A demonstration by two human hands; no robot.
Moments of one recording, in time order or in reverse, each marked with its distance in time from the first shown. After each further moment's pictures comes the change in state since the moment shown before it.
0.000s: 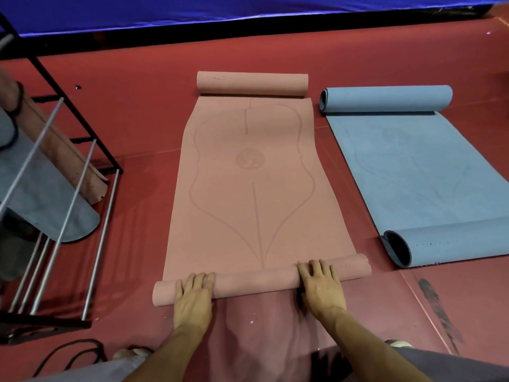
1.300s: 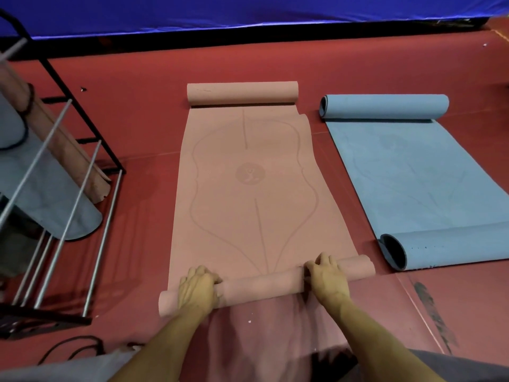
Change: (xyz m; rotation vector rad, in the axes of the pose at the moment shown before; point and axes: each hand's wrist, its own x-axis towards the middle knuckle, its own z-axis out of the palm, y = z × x) left_hand 0.011 0.017 -0.054 -0.161 -0.125 -0.014; right_hand 0.021 0.020 -0.014 0.043 0.058 0.064
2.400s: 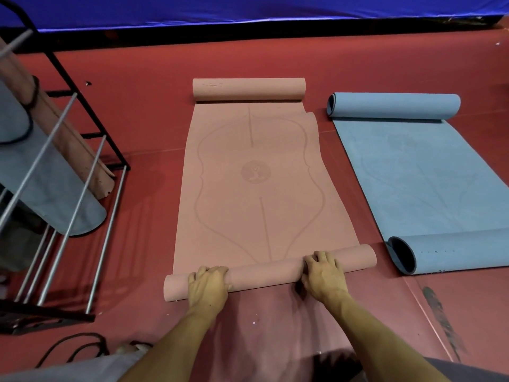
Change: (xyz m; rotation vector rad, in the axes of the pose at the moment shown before) left_hand 0.007 0.013 0.008 -0.039 0.073 -0.038; right_hand 0.012 -0.022 -0.010 0.058 -0.075 -0.015
